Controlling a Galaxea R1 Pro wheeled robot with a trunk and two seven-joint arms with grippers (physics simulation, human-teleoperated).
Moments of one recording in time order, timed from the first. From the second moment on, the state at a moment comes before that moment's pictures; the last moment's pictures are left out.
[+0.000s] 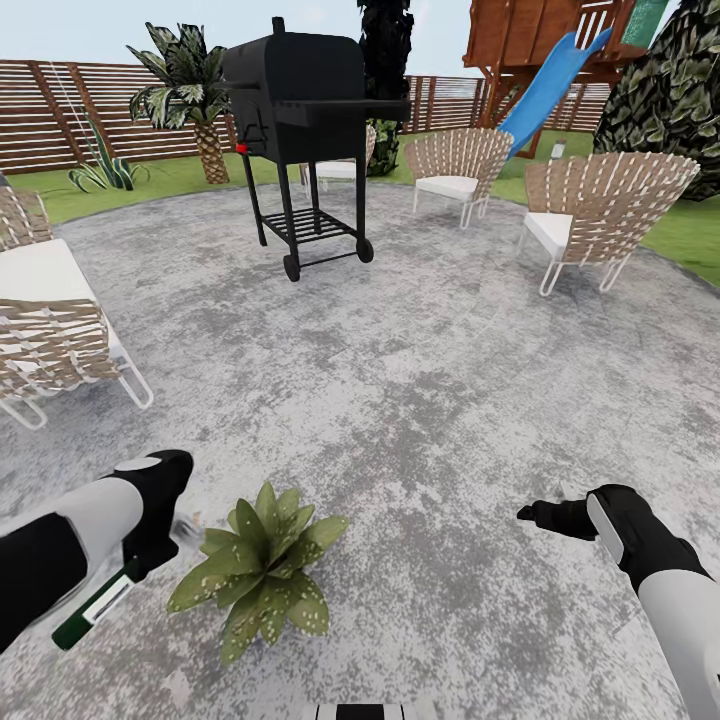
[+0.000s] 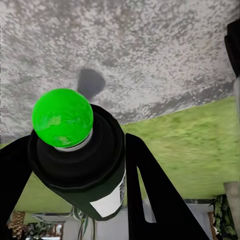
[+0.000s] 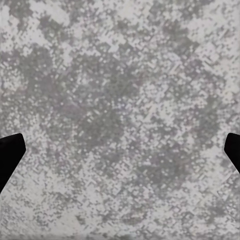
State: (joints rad) left arm -1.19 0.21 -1.16 -0.09 -0.40 1.00 -1.22; right arm -0.79 -0.30 -0.11 -0.65 -0.14 0.84 0.23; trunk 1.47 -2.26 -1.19
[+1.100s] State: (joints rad) left arm -1.23 0.20 -1.17 -0.10 -0.41 1.00 -1.22; right arm -0.79 -0.30 -0.11 -0.65 -0.14 0.84 0.23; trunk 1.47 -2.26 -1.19
